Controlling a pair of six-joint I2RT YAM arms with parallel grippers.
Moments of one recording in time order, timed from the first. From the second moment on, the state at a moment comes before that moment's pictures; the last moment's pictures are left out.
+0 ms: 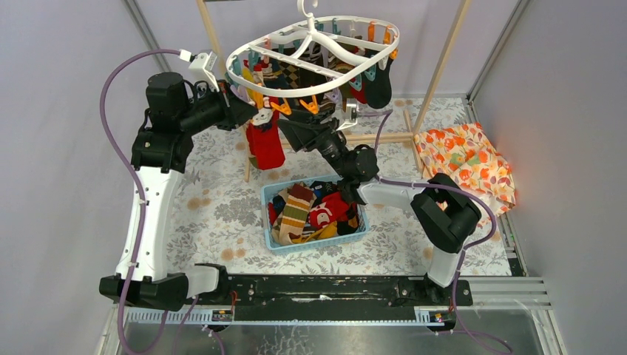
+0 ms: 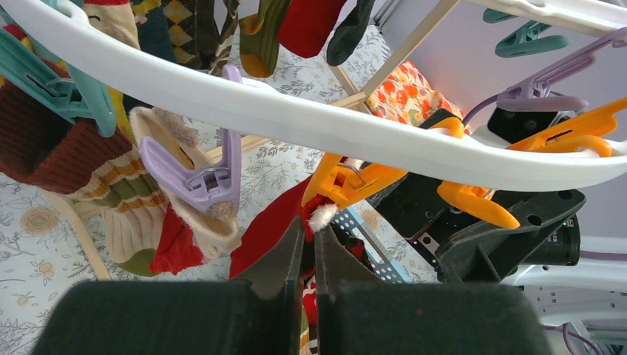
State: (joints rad) left arm -0.07 1.24 1.62 -0.66 0.60 -0.28; right arm 0.82 1.81 1.09 1.48 -0.10 0.79
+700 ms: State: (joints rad) left arm -0.06 1.24 1.62 -0.66 0.61 -0.28; right arm 0.75 1.82 1.19 1.48 -0.26 0.91
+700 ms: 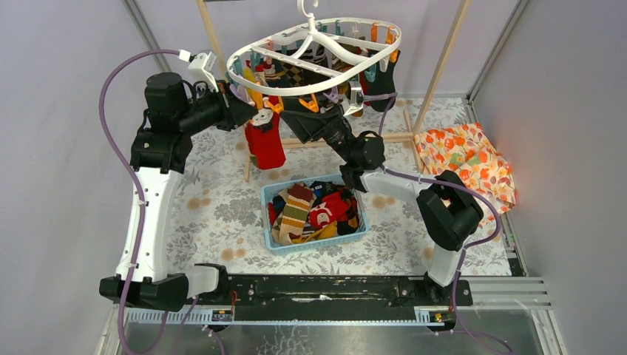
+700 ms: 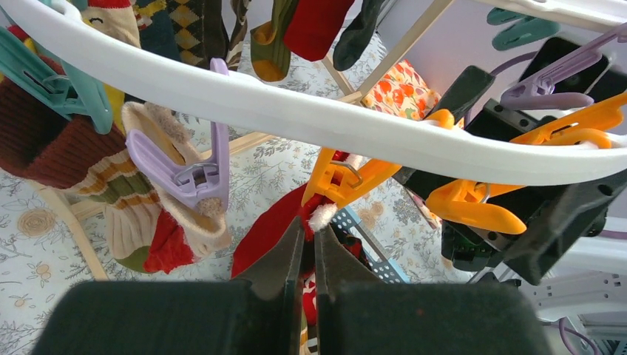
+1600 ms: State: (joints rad) left arm -0.05 1.24 1.62 -0.66 0.62 -0.27; right arm 0.75 1.84 1.21 1.49 -0.35 0.93
